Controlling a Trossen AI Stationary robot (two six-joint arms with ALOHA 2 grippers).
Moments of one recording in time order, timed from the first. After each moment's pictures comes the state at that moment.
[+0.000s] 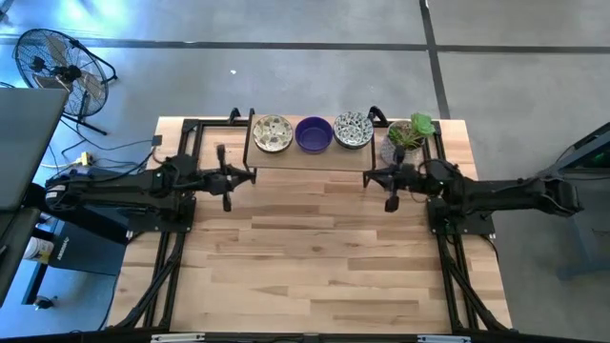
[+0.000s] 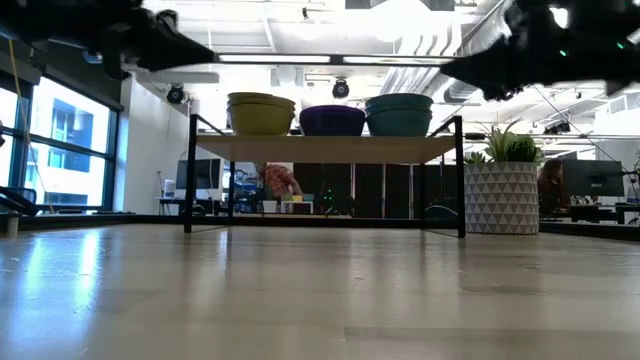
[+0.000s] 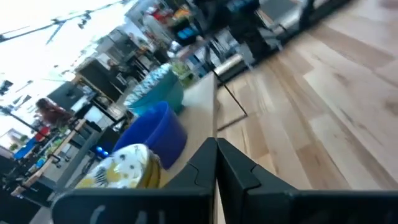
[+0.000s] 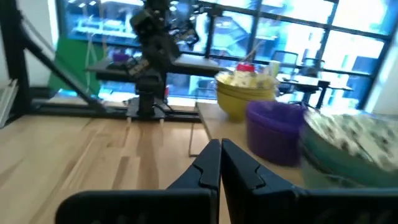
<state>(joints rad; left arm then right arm) 0.12 0.61 0.40 0.12 -0.06 0.69 -0.20 0.74 0.22 0.57 -0.03 -0.13</state>
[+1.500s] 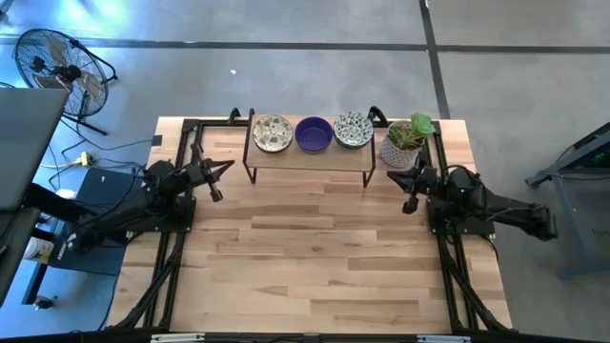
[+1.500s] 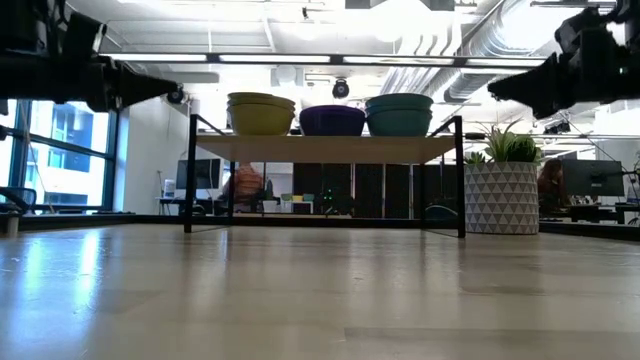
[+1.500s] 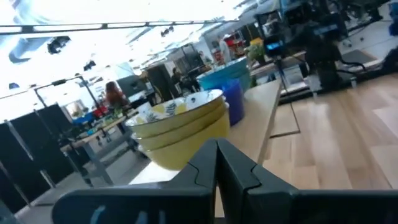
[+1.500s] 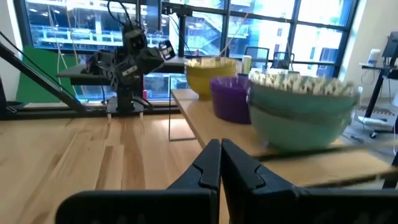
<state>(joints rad) 0.48 0.01 0.02 0.14 0.10 0.43 -0.25 0.04 0.08 0.02 0.05 -0.06</state>
